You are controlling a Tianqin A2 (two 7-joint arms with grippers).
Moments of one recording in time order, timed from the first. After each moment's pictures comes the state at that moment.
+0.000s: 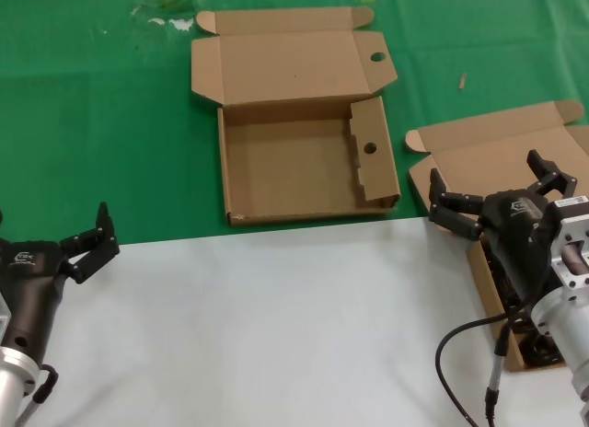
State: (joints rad) left arm 0.00 -0.30 1.60 -1.60 -1.80 0.00 0.00; right arm 0.03 0.31 -1.62 1.59 1.78 -0.03 0.00
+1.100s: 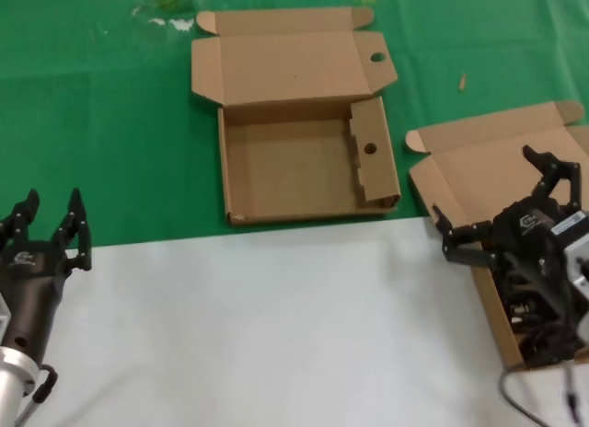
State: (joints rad) left arm 0.00 -0.30 1.60 -1.60 -1.80 0.00 0.00; right arm -0.04 0.46 -1.55 1.68 1.63 -0.23 -0.04
